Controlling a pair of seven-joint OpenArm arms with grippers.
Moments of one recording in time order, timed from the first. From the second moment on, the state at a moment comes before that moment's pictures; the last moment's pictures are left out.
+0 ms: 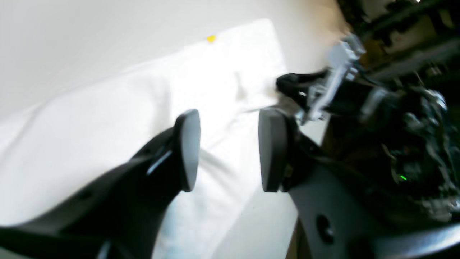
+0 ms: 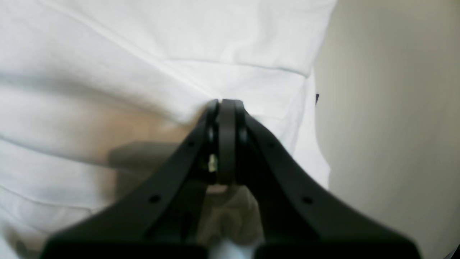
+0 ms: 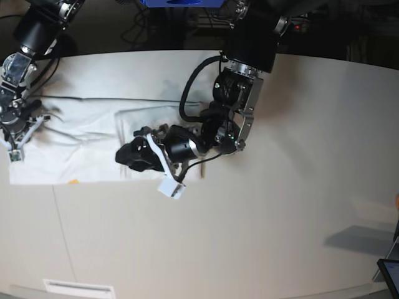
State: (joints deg) left arm -9.5 4.3 16.8 80.8 -45.5 -24.3 48.6; right arm 1.2 10.3 35.9 80.1 -17.3 36.6 -35.9
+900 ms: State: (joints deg) left arm -3.5 1.2 19.3 85.0 -7.3 -19.9 38.4; right arm 1.2 10.2 35.9 80.0 -17.3 36.6 -35.9
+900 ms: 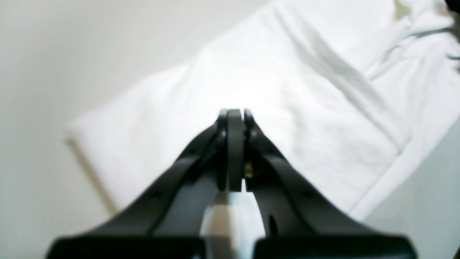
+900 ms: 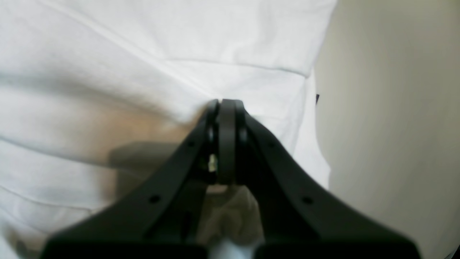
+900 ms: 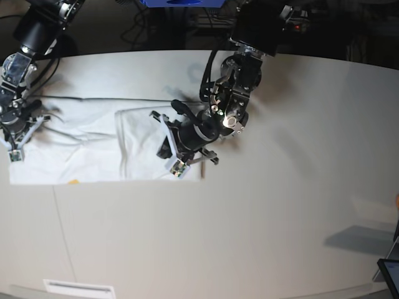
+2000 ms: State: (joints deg) left arm 4.5 -11.2 10.4 91.8 -8.7 -20.2 38.1; right arm 7.7 10.4 43.6 92.4 -15.7 41.0 -61.6
